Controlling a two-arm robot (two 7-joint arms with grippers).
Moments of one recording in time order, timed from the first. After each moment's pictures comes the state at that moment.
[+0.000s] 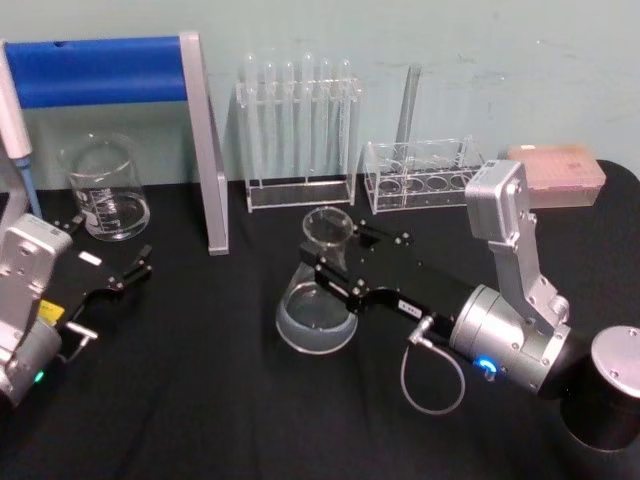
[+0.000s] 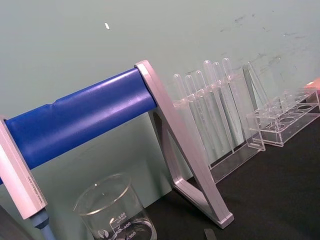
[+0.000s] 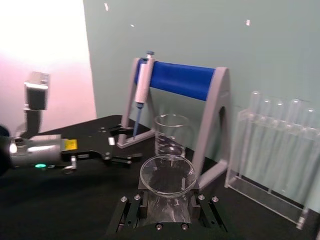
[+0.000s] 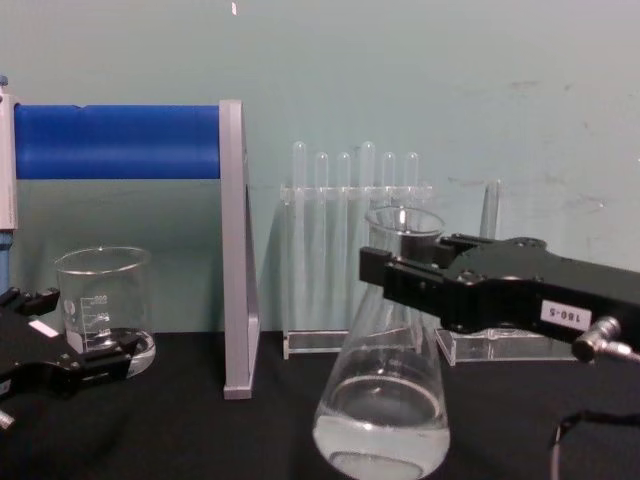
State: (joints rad) left arm -0.20 0.60 0.45 -1.41 -0.25 -0.12 0.03; right arm 0.14 0.41 -0.41 -1.73 0.40 0.08 0.43
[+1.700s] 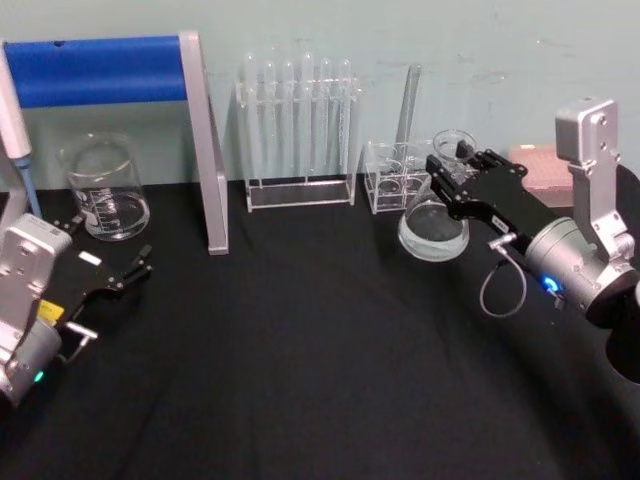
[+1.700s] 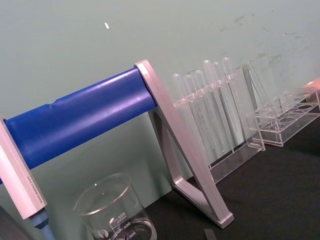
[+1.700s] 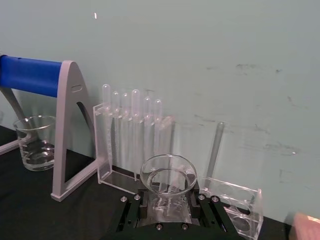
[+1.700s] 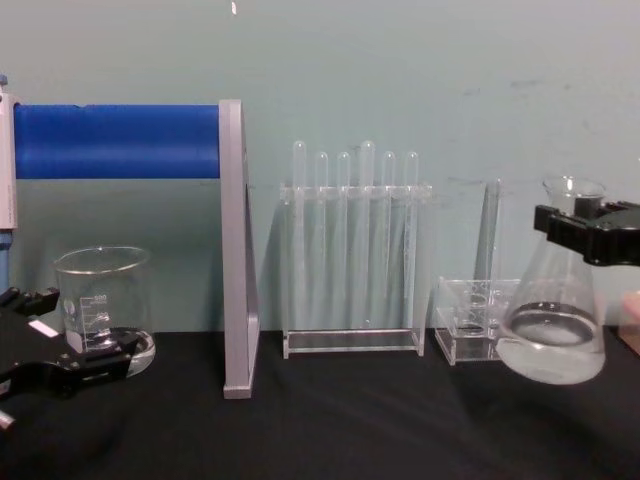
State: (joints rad) left arm -0.20 0.60 0.45 -1.41 -0.25 -0.12 0.03; right arm 0.25 0.36 -0.23 -1.50 0.32 0.06 0.26
